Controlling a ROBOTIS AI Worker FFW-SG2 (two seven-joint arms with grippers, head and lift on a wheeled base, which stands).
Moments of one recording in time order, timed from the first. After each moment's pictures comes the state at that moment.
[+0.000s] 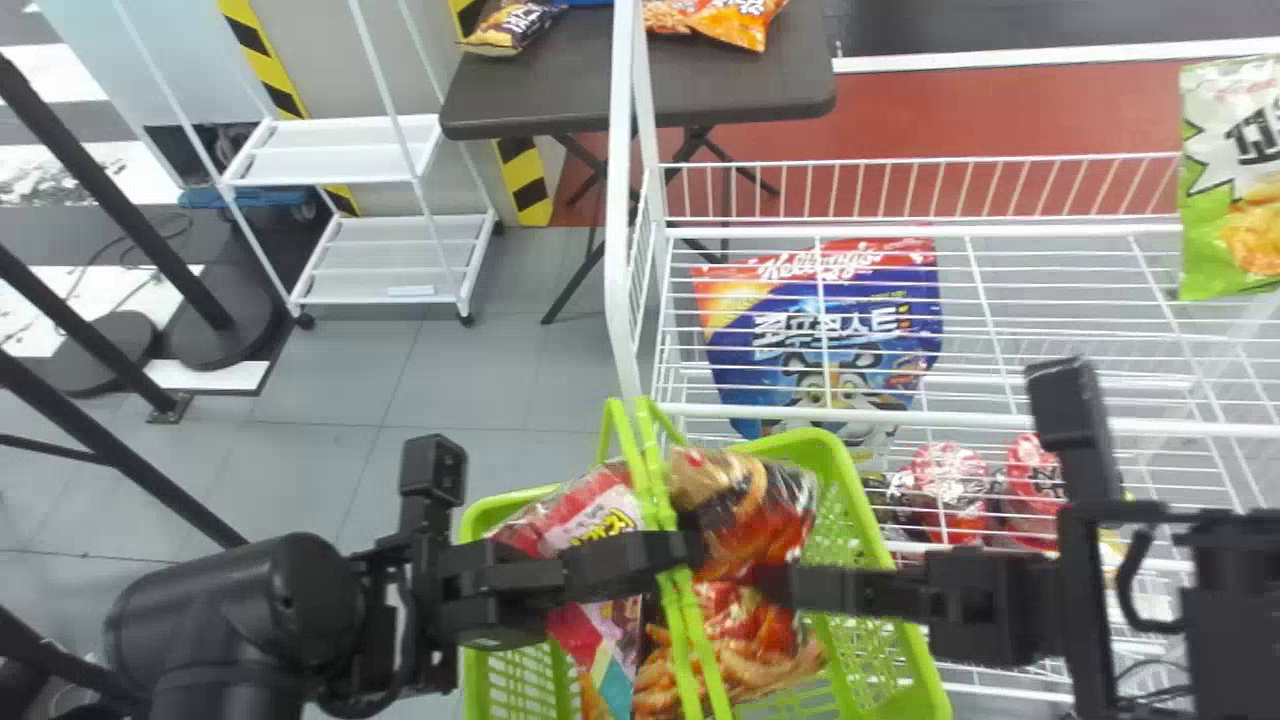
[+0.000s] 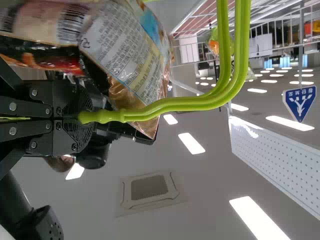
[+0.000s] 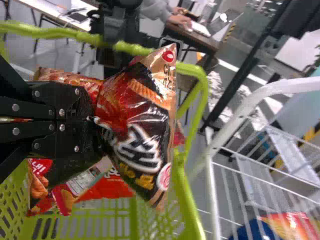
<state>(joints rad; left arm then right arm) 0.10 0.15 0.19 -1.67 0.42 1.45 -1.57 0.16 -0.06 0.01 -2.17 -0.65 1.57 0.39</state>
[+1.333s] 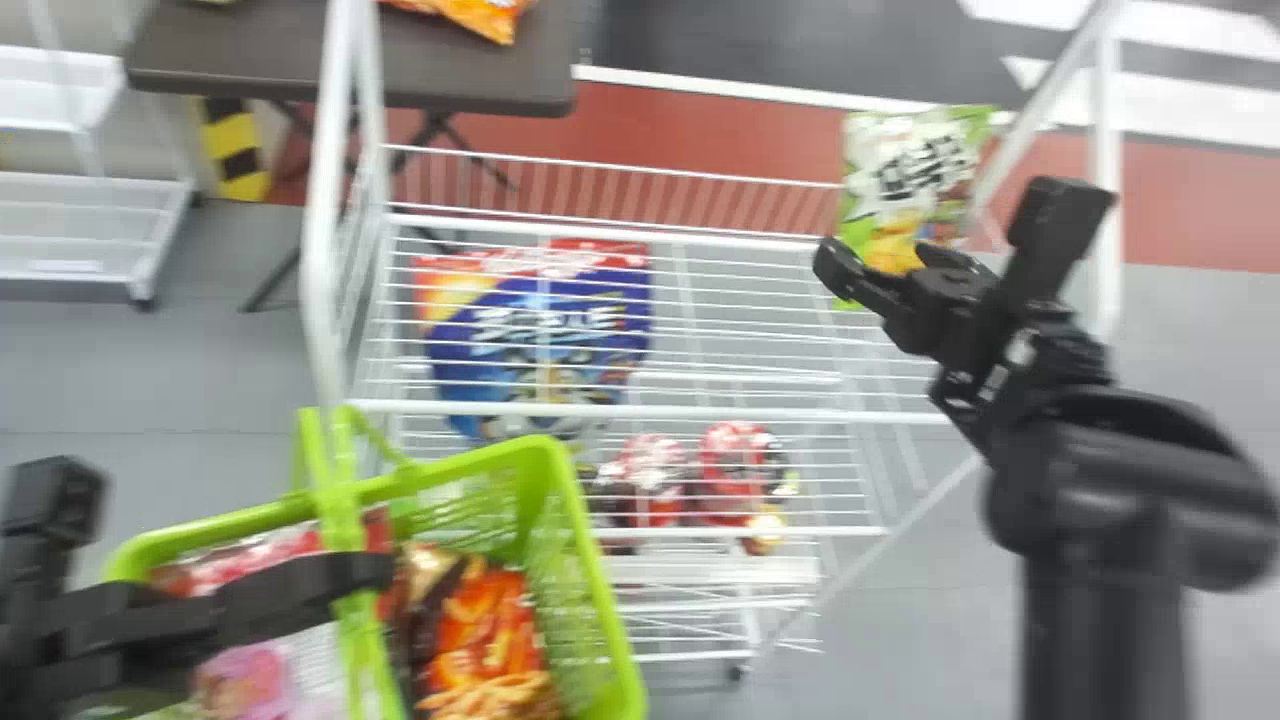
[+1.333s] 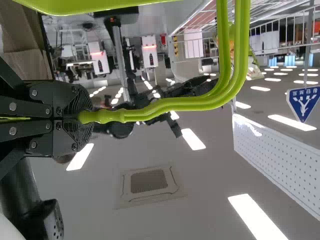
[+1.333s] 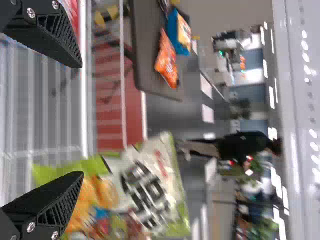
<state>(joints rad) 0.12 0.15 0.21 -1.68 0.44 1.47 -1.57 -0.07 -0.08 -0.30 -1.78 0.00 0.53 0.29</state>
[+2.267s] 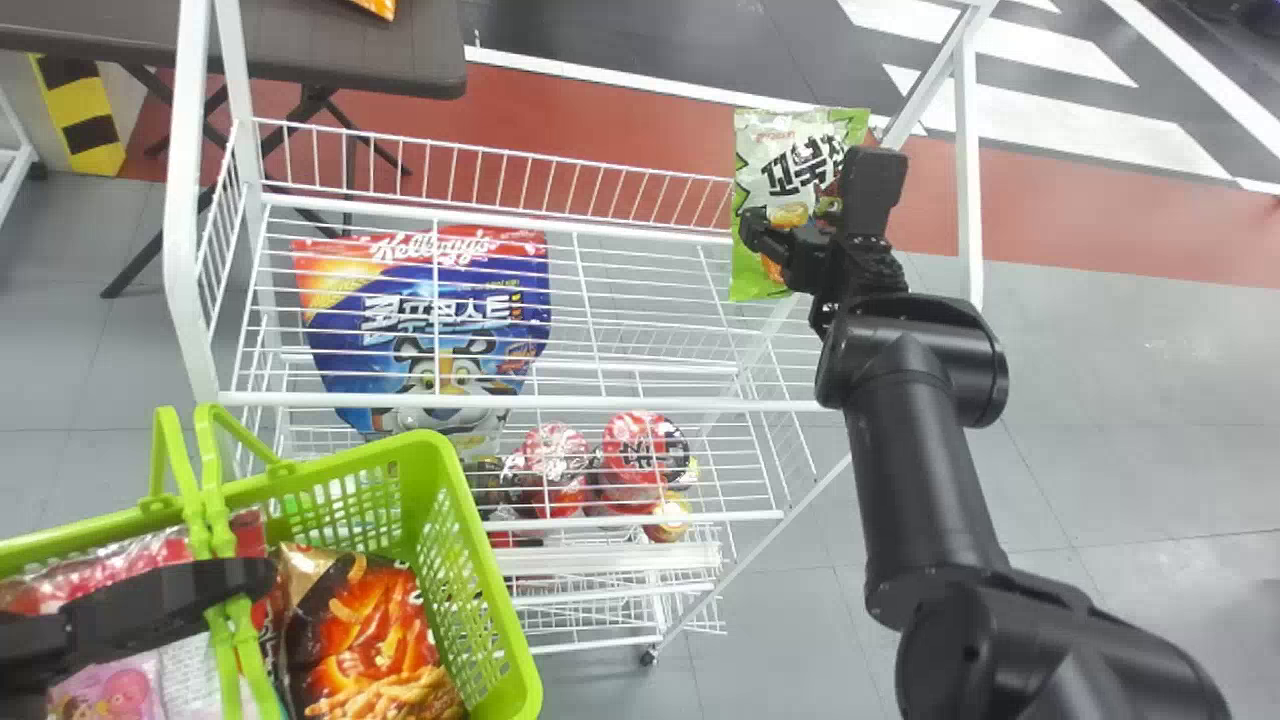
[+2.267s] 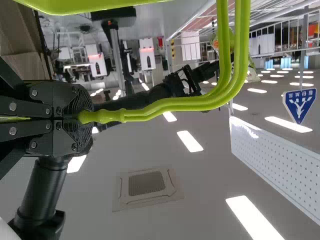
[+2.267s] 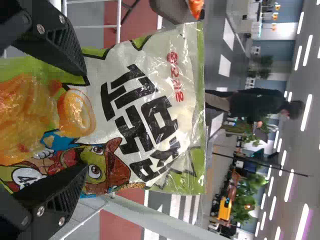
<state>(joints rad) 0.13 0.15 0.21 -1.67 0.43 1.45 -1.57 -0.52 -0.15 -0.32 -0.95 0.25 0.24 0.19</state>
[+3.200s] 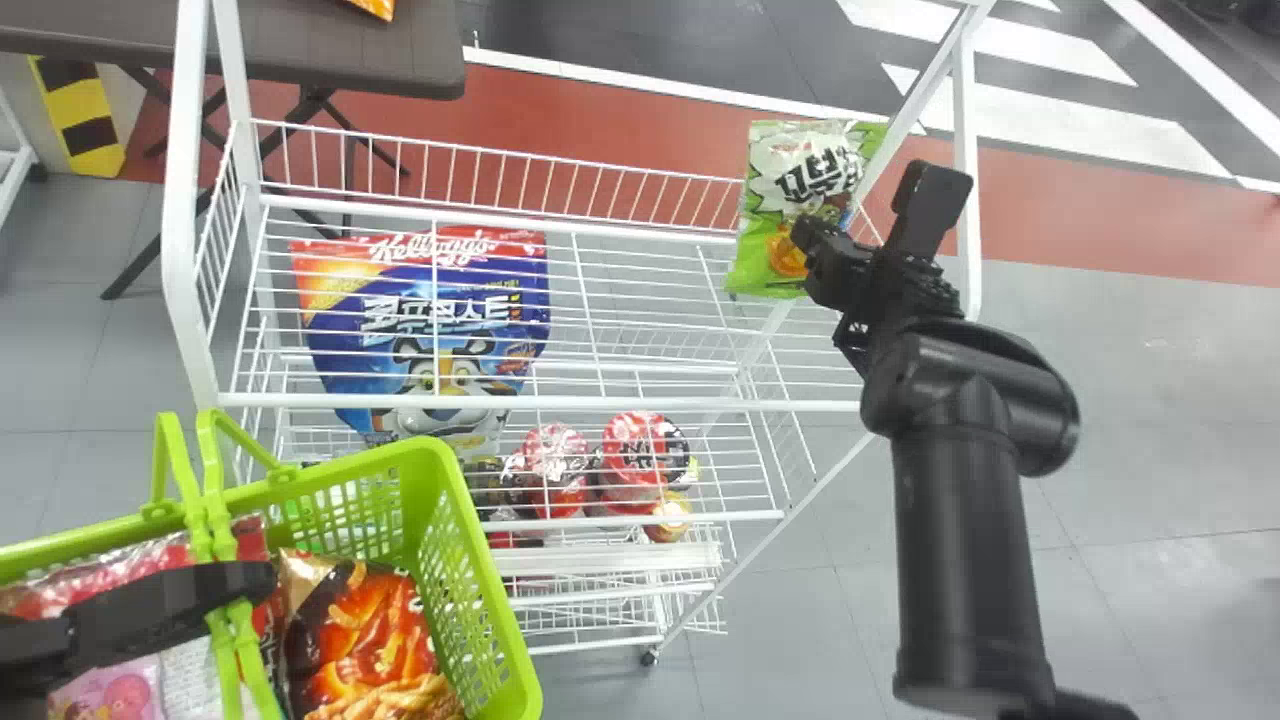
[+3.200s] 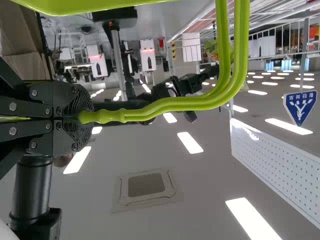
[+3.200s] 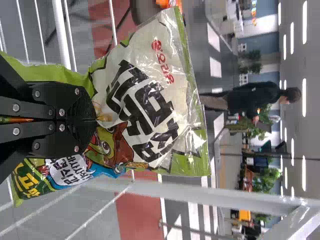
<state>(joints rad) 0.12 0.15 0.21 -1.66 0.43 1.45 -1.57 -0.25 -0.14 -0.32 -1.52 -0.07 0.56 0.21</state>
